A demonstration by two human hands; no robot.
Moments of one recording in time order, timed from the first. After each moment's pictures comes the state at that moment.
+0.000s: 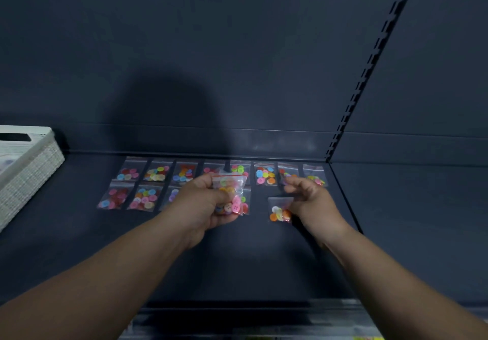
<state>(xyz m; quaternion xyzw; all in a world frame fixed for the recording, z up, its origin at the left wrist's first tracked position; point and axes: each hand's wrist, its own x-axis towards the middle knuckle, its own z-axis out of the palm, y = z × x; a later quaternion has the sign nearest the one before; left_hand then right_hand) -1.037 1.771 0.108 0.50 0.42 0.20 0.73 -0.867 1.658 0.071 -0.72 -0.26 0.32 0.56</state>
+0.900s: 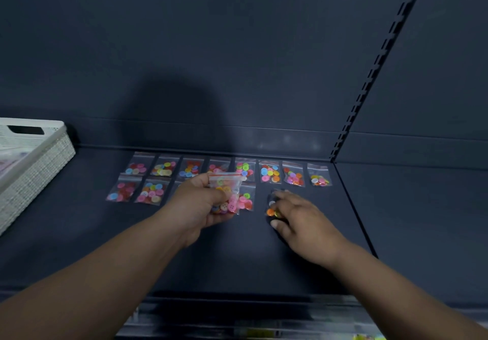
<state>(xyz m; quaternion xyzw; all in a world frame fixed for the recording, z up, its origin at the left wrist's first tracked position) -1.051 1.770 0.107 0.50 0.43 0.21 0.72 -0.876 1.642 0.056 -0.76 -0.62 0.09 0.15</state>
